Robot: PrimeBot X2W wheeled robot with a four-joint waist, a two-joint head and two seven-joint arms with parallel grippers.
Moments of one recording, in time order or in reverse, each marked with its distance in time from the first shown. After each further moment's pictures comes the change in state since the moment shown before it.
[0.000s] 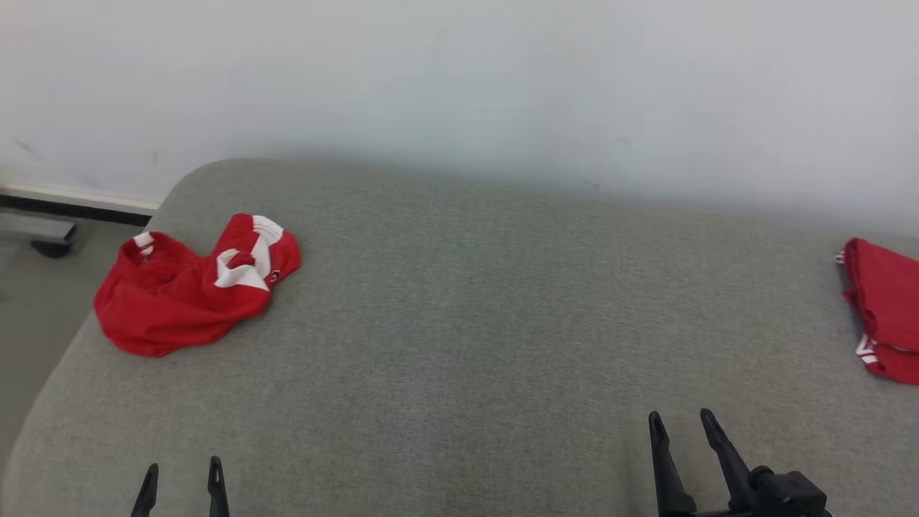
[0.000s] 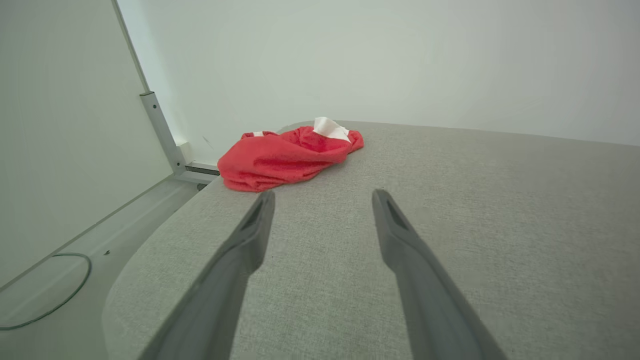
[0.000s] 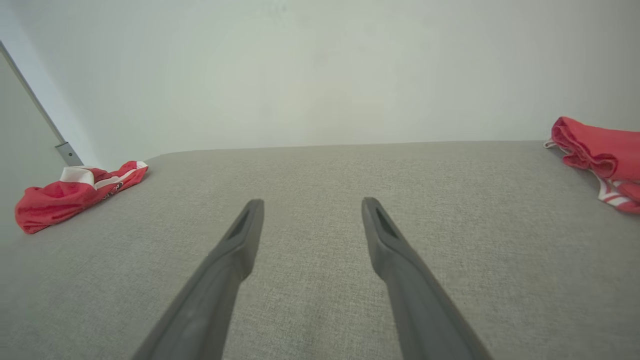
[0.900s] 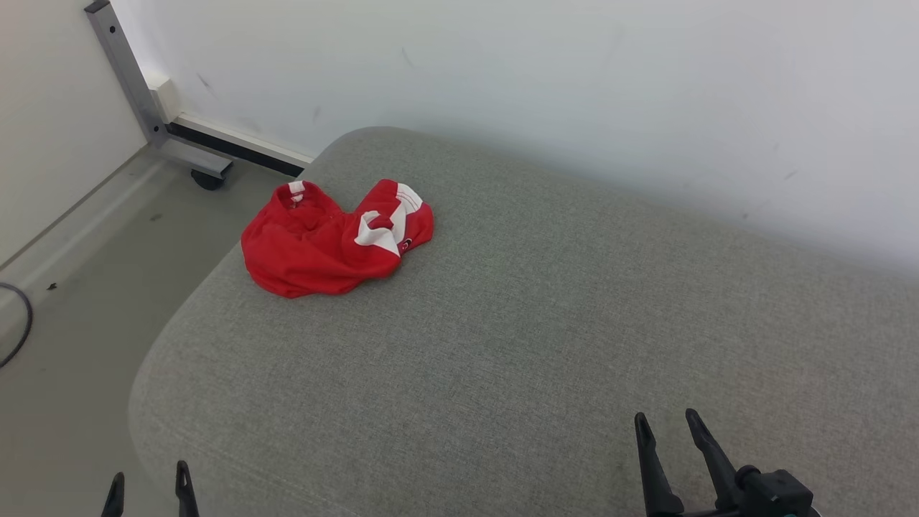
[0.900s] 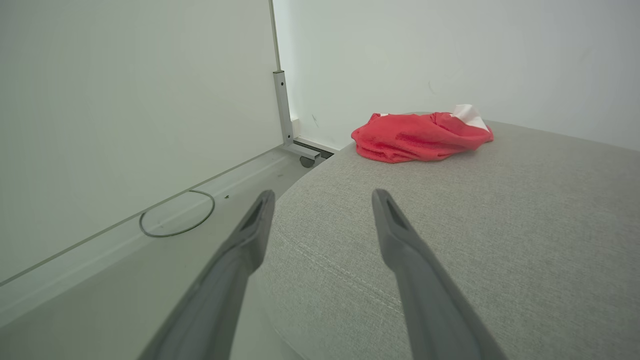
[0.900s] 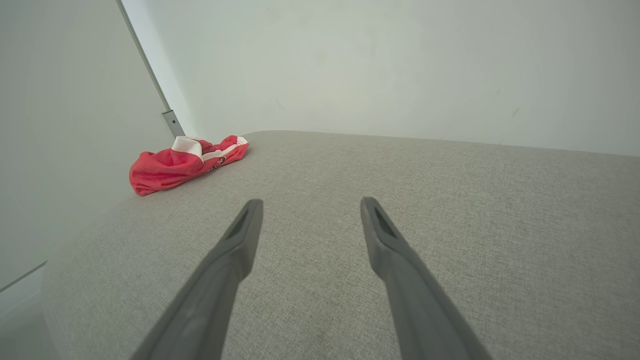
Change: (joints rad) left arm 0.000 0.014 0.044 0.010 -0.036 0.023 0.000; right arm -0.008 0.001 0.035 0.010 0.017 0.000 0.000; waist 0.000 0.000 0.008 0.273
